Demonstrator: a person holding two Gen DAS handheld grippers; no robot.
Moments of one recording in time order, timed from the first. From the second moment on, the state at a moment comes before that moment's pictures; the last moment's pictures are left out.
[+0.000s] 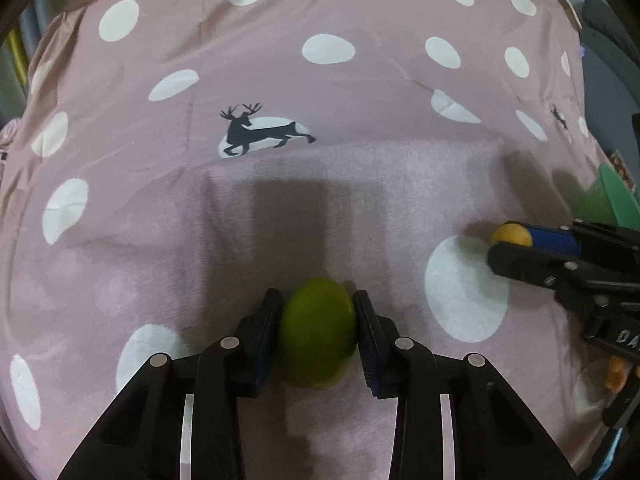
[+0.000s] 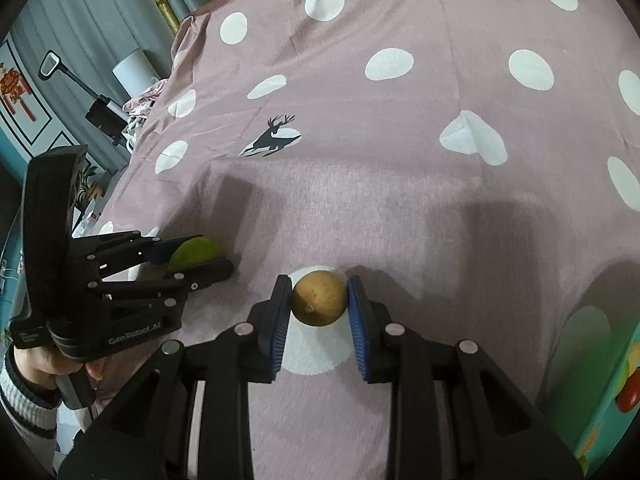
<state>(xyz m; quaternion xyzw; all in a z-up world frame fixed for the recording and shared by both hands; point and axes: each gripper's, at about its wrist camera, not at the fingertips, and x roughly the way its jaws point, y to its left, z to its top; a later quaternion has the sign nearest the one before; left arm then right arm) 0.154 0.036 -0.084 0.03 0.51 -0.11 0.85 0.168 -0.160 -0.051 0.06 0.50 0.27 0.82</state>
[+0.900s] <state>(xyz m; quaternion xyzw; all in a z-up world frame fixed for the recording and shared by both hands) 0.061 0.014 -0.036 0.00 0.47 -0.15 0.87 0.061 -0.213 -0.005 0.11 0.45 0.30 0.83</state>
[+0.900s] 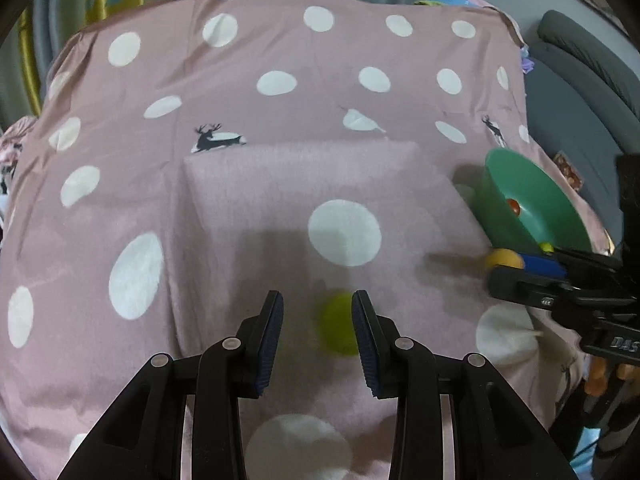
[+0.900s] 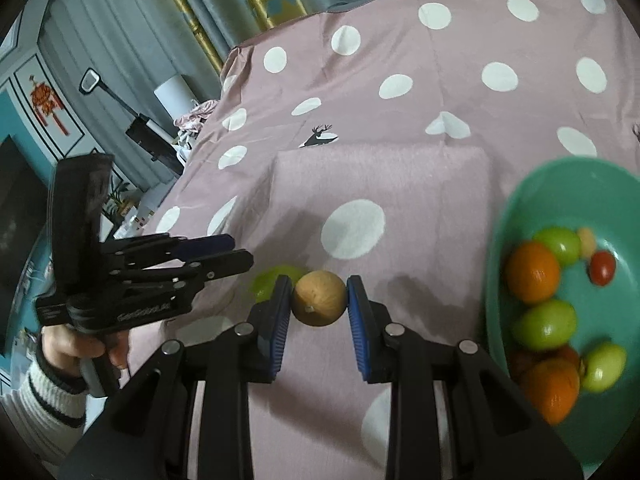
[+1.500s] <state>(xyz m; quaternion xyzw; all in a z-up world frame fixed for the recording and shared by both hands) 0.066 -0.031 -0.082 0.04 0.51 -0.18 0.84 0.059 -0.233 -0.008 0.14 0.45 0.30 0.83</state>
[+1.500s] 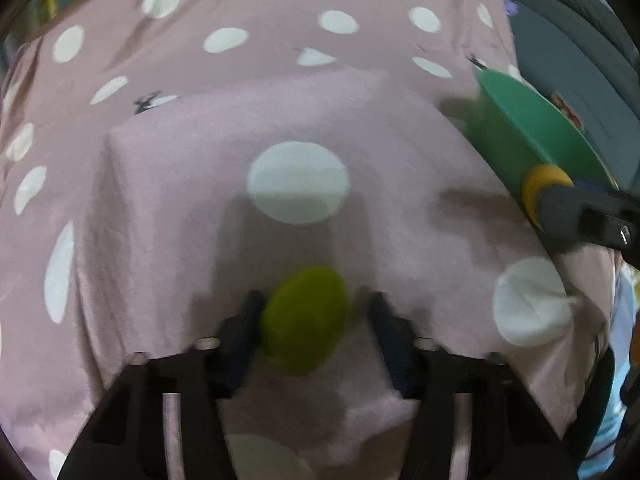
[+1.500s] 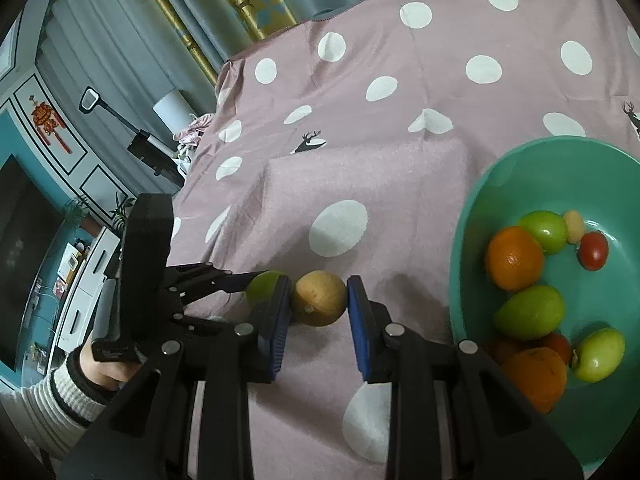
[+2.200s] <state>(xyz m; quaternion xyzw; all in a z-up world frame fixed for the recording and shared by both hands) 0.037 -0.024 0.000 0.00 0.43 -0.19 0.88 0.036 -0.258 0.020 0.15 0.41 0.30 0.85</state>
